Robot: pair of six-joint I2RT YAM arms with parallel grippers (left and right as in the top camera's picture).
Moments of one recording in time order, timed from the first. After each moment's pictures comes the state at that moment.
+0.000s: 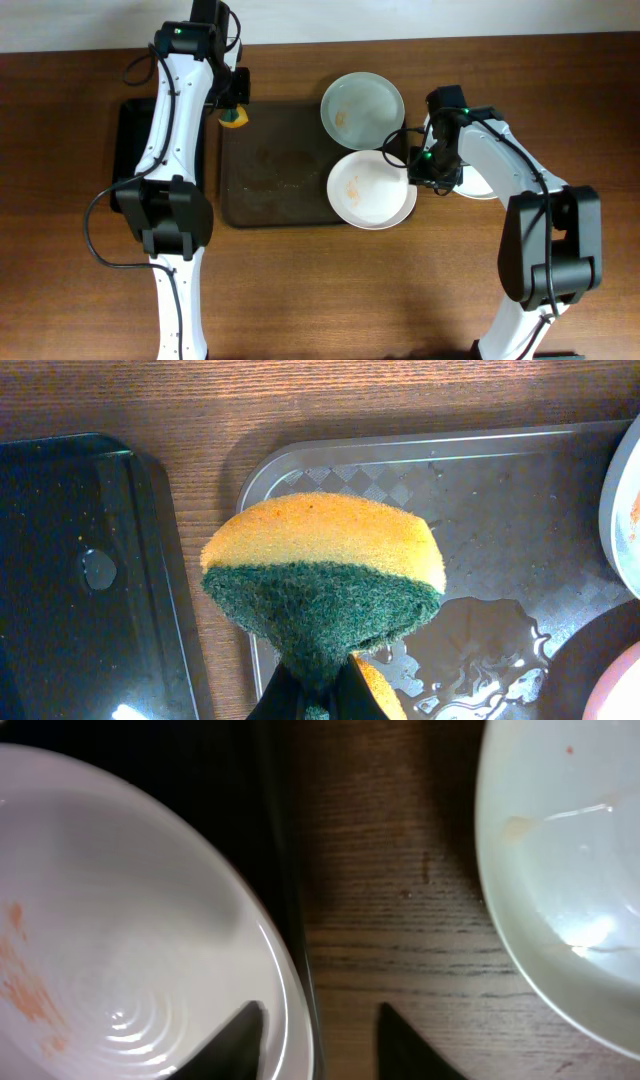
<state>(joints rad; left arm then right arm) -0.13 2.43 2.52 -1.39 0.02 -0.07 0.11 1.97 1.40 -0.92 -0.14 0.25</state>
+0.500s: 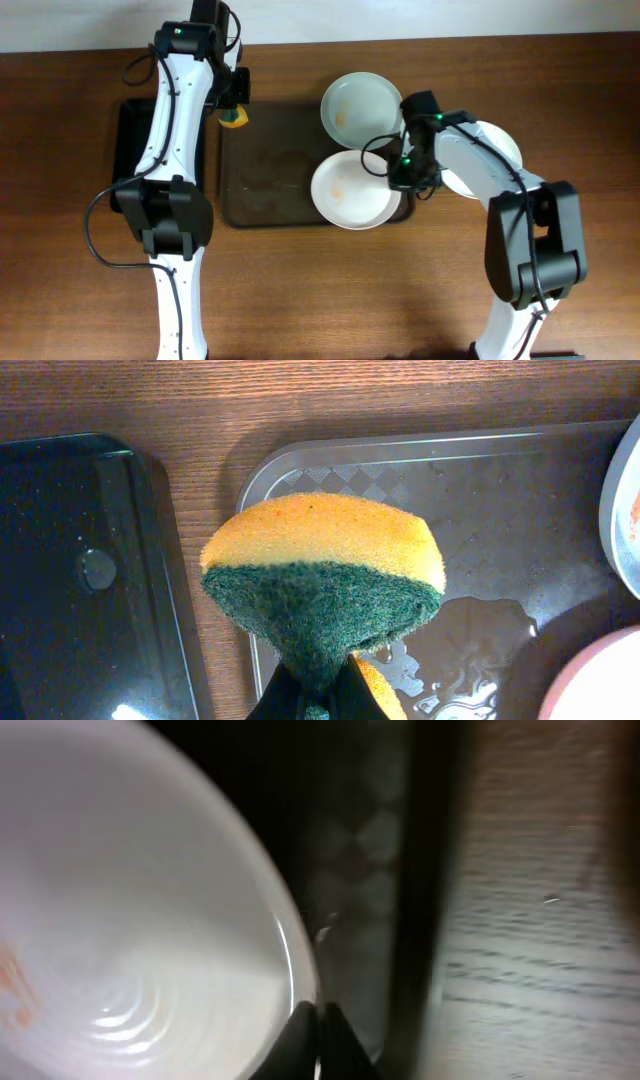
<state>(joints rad) -0.13 2.43 2.52 -1.39 0.02 -0.07 0.22 1.99 1.40 -0.90 -0.15 0.25</state>
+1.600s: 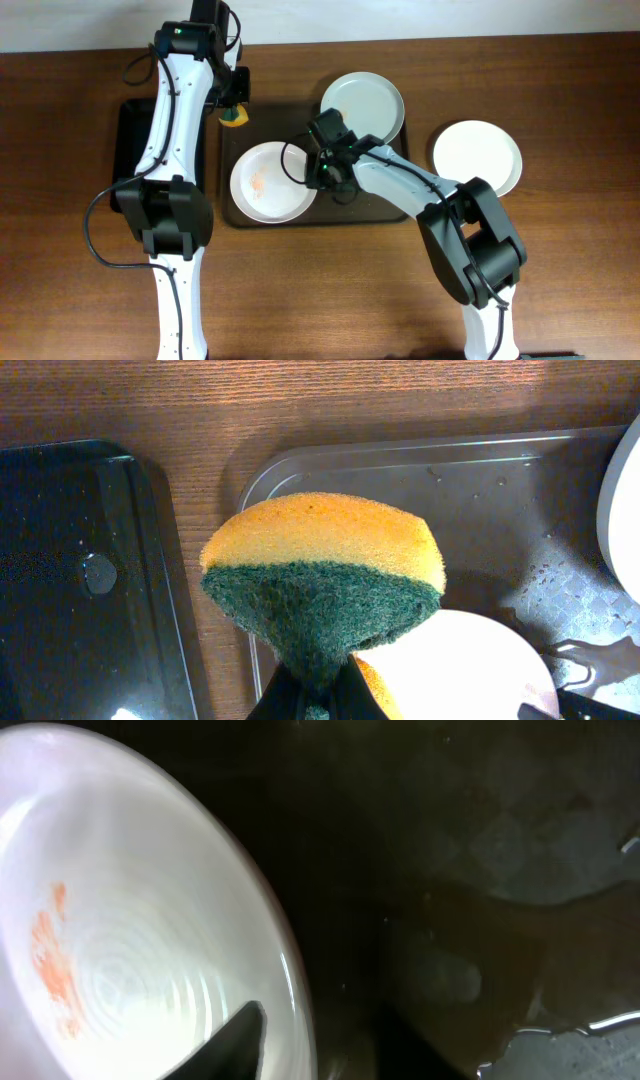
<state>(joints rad) -0.13 2.43 2.52 -1.38 0.02 -0.07 0.54 2.12 1.46 -0.50 -0.16 0.64</state>
